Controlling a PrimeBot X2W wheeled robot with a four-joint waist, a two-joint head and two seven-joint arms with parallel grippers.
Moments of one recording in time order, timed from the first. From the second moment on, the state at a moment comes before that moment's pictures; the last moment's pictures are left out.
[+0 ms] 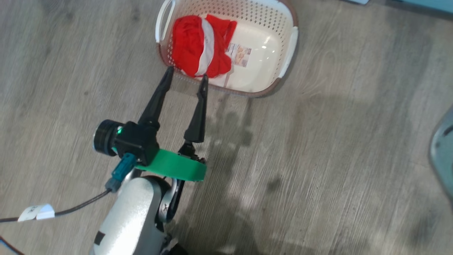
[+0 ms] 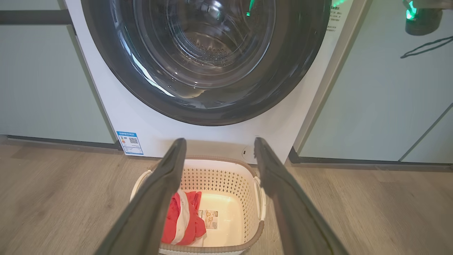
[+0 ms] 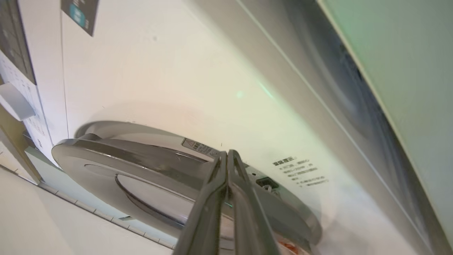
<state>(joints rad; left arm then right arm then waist) -0.32 0.04 -0.38 -0.01 -0.22 0.11 -0.25 -1.37 -0.07 -0.43 0.66 0.51 0.12 0.32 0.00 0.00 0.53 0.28</state>
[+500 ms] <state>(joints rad) -0.33 0.04 -0.42 -0.01 -0.26 0.13 -0.25 -1.63 -0.10 -0.62 0.98 0.38 0.12 0.39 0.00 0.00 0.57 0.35</state>
